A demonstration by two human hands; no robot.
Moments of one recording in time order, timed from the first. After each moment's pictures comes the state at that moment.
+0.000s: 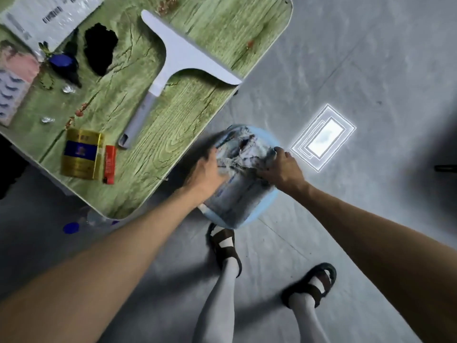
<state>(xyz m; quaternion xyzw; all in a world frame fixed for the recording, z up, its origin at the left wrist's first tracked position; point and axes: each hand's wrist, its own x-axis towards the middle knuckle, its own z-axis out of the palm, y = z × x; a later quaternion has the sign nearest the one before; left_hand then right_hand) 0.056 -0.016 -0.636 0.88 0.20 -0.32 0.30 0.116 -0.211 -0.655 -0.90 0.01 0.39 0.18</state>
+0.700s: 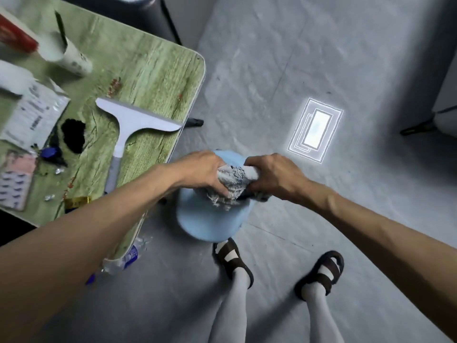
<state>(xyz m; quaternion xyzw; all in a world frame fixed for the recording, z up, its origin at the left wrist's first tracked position) 0.166 -0.091 -0.507 0.86 -0.18 -0.46 0.15 0.137 -0.299 -0.501 -0.89 -0.13 0.34 0.26</state>
